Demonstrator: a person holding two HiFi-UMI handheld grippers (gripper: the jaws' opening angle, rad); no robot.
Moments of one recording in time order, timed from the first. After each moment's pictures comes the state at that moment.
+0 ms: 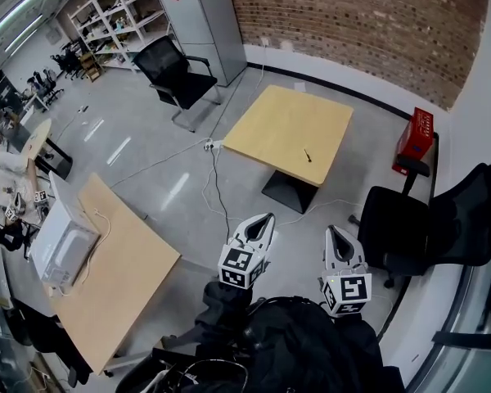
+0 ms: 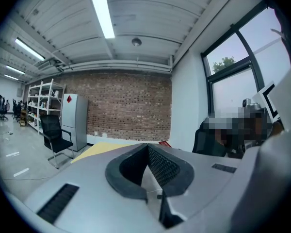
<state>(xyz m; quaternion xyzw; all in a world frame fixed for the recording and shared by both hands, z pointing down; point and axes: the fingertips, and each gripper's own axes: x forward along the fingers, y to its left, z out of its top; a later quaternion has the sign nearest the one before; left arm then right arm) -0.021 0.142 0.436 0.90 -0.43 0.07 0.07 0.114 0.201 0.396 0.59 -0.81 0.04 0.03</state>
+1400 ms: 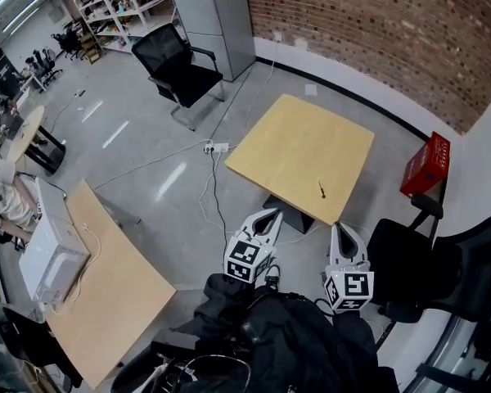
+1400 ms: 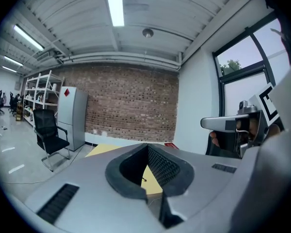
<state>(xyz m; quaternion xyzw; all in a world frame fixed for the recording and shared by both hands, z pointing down) -0.044 -0.090 0.458 0.90 -0.42 0.07 0.09 0.090 -0.040 0.415 0.59 -0.80 0.06 0.04</state>
